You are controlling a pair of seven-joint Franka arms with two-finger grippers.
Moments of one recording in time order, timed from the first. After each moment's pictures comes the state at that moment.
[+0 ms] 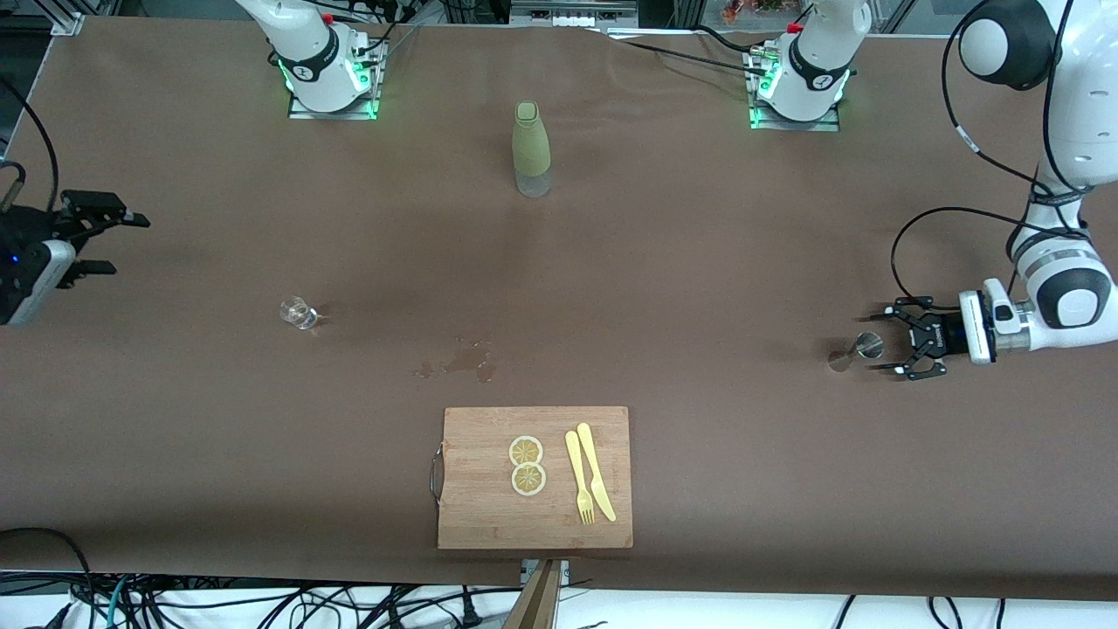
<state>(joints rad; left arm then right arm) 0.35 0.89 0.15 -1.60 -1.04 1.65 2.44 -0.18 0.37 -0.09 -1.47 0.25 1.40 -1.10</state>
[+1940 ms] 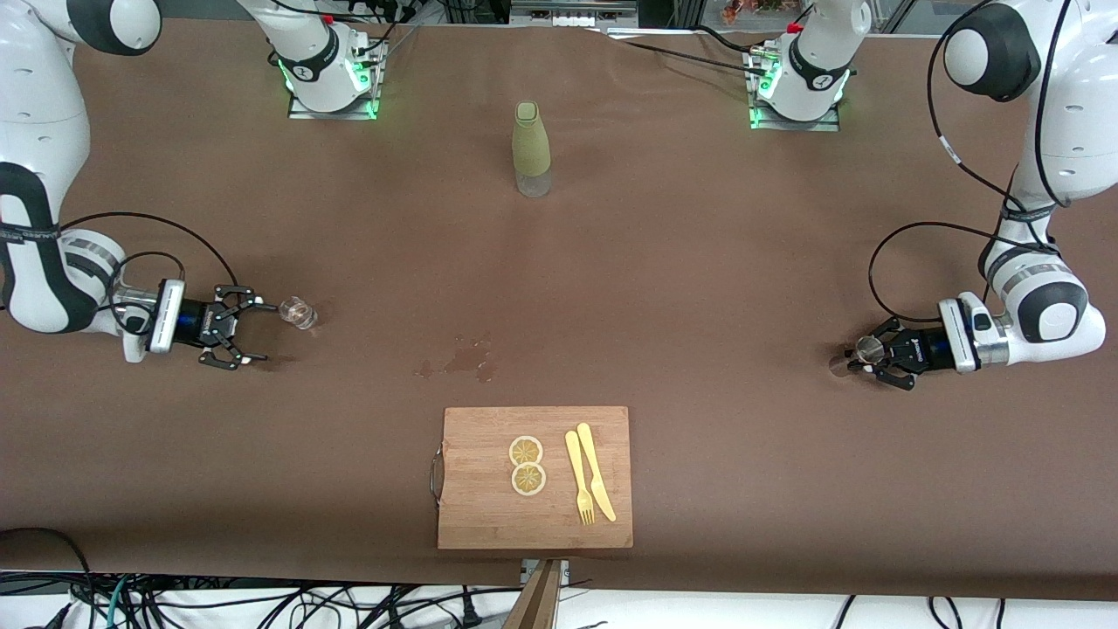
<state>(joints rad) 0.31 0.91 0.14 -1.56 -1.17 1.62 2.59 -0.29 0.83 -0.12 -1.72 1.12 1.67 -2.41</state>
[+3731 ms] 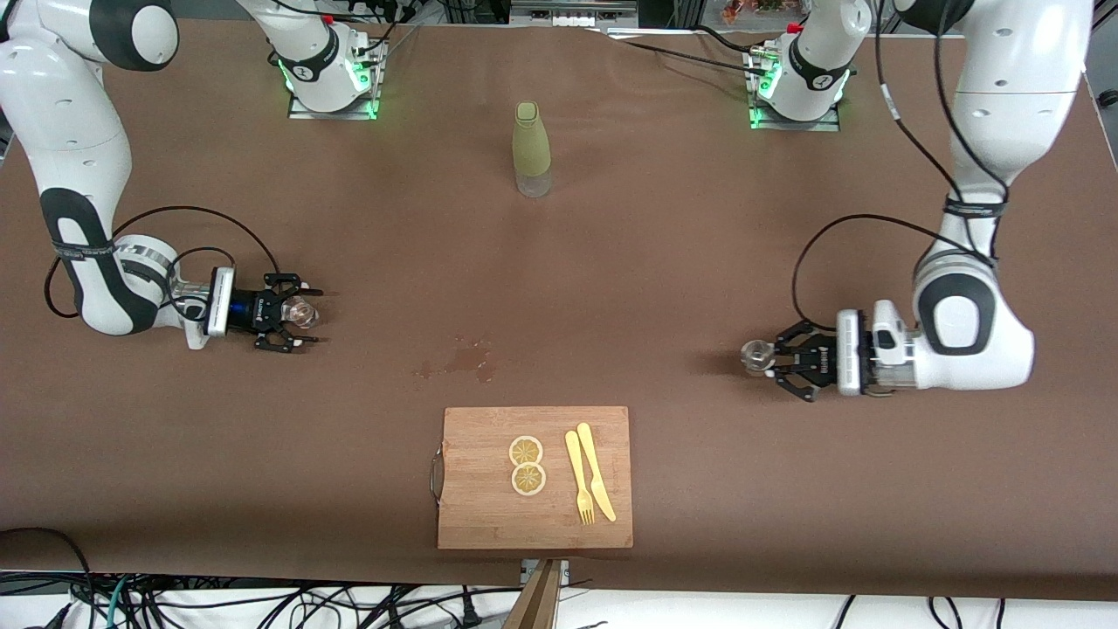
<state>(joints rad) -0.04 0.70 0.02 -1.61 -1.06 1.89 2.09 -0.25 0.88 -0.09 -1.80 1.20 1.63 -2.59</state>
